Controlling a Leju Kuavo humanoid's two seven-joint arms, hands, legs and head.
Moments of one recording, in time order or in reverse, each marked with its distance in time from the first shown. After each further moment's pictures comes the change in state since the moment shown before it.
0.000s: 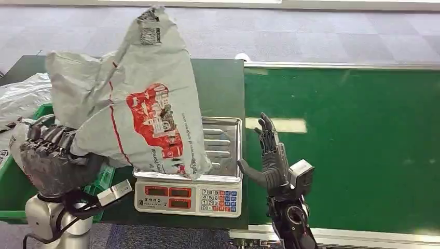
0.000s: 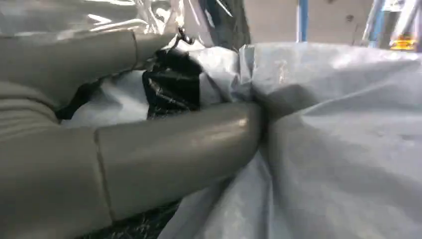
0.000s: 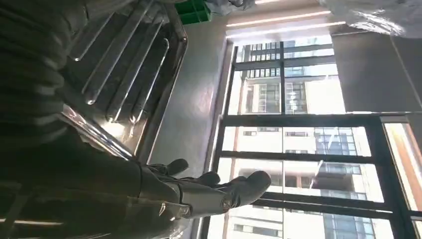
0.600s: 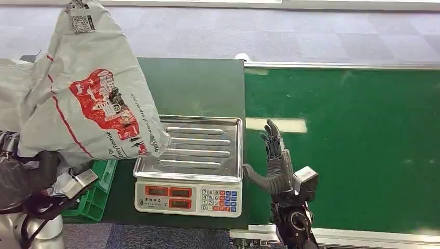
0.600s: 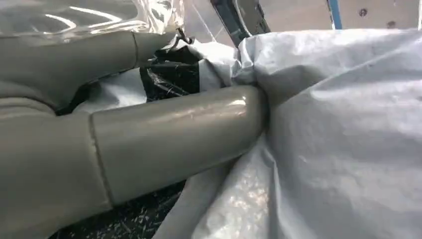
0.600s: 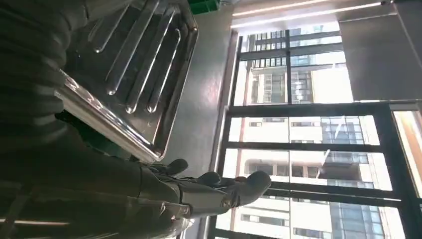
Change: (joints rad) left arm -0.024 -0.050 0.251 -0.087 -0.079 0.000 0.000; right arm 0.047 -0.018 -0.022 -0.014 0.001 -0.022 -0.019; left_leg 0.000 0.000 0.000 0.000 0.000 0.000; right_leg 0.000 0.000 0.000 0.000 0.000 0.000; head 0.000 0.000
